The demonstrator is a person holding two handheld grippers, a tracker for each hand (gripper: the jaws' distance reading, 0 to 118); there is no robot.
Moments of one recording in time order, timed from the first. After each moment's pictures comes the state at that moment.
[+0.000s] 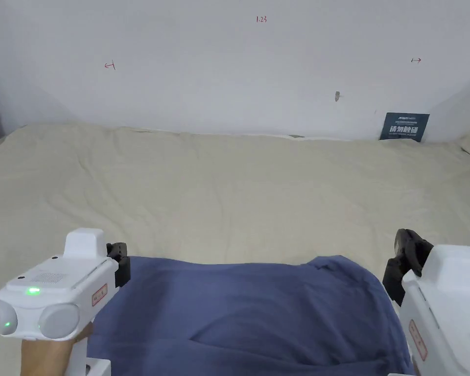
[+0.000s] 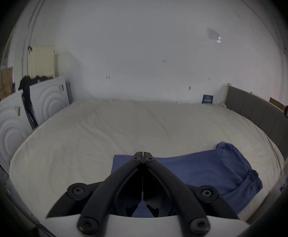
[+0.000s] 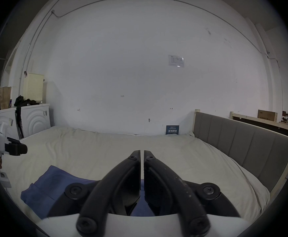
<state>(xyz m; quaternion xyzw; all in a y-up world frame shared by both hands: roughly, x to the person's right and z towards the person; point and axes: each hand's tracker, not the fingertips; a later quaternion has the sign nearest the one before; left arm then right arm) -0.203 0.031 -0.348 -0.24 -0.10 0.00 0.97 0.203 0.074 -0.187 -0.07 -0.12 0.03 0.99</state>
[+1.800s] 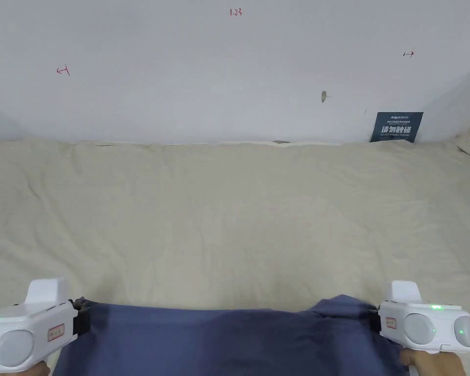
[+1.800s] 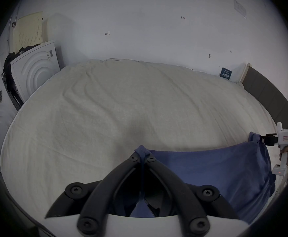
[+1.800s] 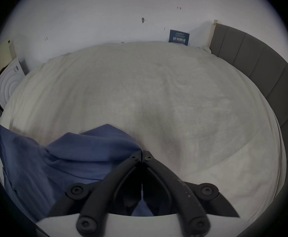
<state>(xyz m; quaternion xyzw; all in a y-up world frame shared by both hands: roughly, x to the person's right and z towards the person) -0.219 -0.046 -0.501 -0.37 -0.09 -0.01 0.92 0.337 -0.107 -0.423 -0.44 -0.12 -0.04 0.89</state>
